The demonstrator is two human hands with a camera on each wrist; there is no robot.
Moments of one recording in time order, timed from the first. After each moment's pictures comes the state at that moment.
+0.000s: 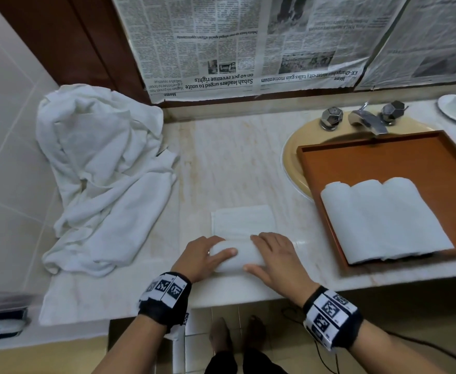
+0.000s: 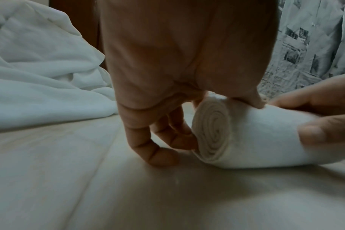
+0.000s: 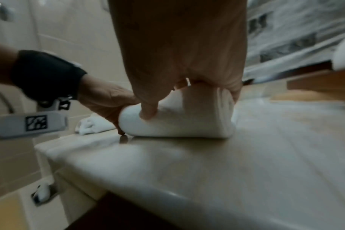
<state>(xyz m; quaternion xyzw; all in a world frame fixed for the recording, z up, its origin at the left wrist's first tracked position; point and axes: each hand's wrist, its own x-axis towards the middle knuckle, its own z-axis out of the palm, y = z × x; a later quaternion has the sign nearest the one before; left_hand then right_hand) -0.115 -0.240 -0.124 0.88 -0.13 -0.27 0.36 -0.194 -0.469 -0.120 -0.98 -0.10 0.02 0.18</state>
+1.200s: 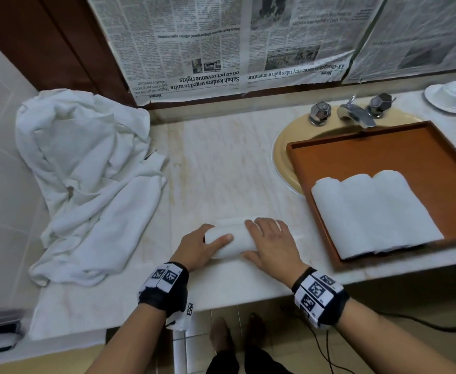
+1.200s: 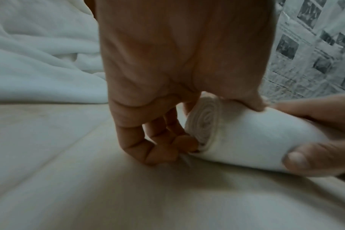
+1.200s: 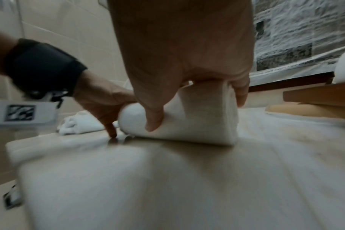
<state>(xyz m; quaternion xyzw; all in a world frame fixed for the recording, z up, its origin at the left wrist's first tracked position) -0.097 -0.263 -0.099 0.86 -0.03 -0.30 0.40 -0.167 -0.475 -0.121 -0.99 -0.07 -0.03 0.08</state>
